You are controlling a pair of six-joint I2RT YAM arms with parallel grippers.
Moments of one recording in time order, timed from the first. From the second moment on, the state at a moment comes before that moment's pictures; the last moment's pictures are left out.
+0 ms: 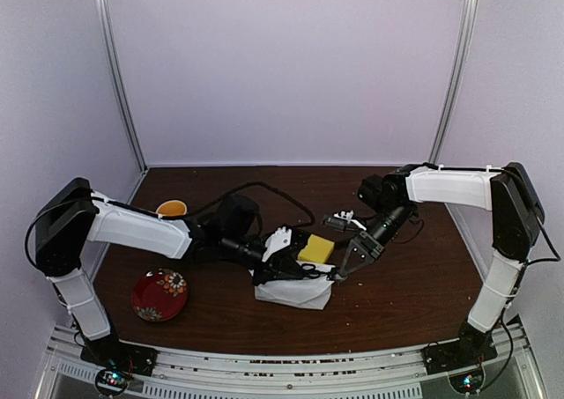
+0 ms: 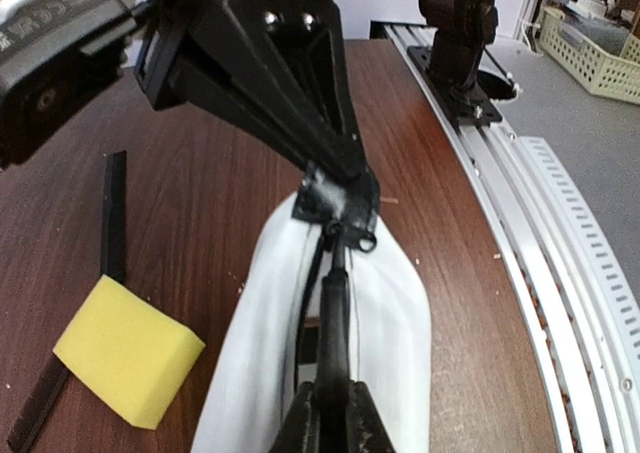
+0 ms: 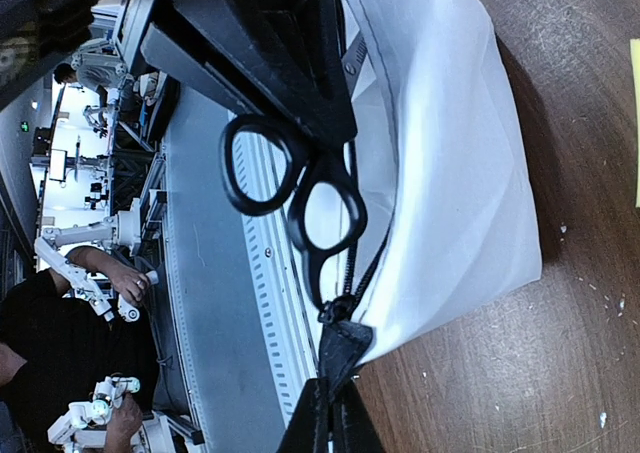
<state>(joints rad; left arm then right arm) -0.94 1.77 0.97 0.21 0.65 0.39 0.55 1.79 1.28 -1.11 -0.99 -0.47</state>
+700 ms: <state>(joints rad) -0.94 1.75 1.15 -0.23 0.49 0.55 0.55 1.79 1.29 -1.11 -0.98 -0.47</state>
